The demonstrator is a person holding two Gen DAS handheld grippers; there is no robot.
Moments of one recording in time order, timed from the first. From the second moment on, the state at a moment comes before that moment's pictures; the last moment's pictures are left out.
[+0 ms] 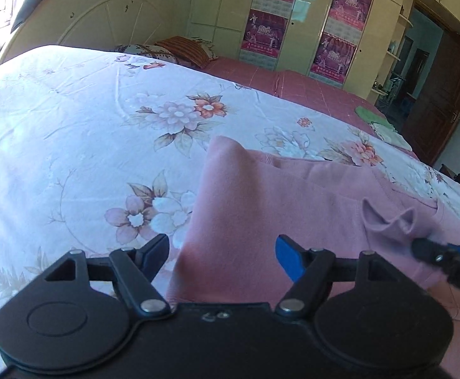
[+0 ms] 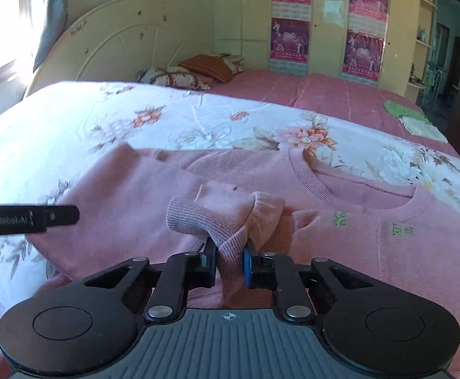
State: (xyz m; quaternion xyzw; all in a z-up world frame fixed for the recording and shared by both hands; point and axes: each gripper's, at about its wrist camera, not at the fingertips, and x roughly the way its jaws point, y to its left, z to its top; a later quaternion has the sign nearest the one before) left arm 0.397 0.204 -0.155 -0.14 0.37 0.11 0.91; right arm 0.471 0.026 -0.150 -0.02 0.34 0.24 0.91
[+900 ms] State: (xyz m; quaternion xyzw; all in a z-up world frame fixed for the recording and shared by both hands) left arm 0.416 0.175 -0.180 -0.11 0.39 0.08 0.91; right arm 0.486 -0.118 -0.156 0.08 0.37 0.11 0.92
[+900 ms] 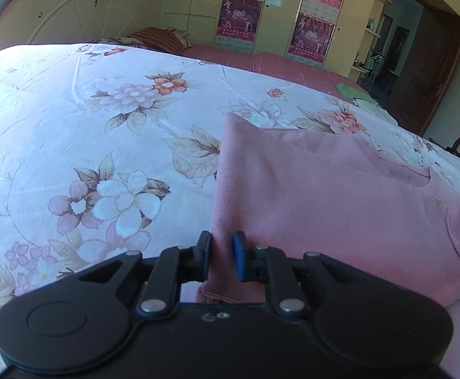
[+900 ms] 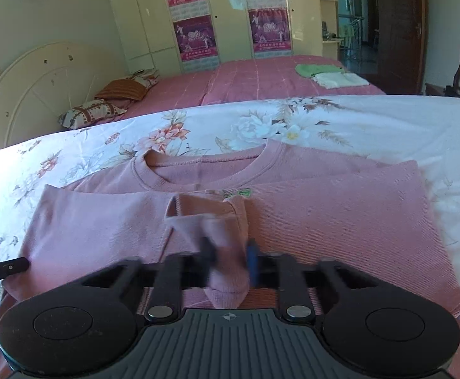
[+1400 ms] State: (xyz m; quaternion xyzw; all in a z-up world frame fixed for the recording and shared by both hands) left arm 0.418 0.183 -0.172 -0.10 0.40 0.09 0.91; right arm 0.468 -0.174 -0.162 0.17 0.39 0.09 0.90
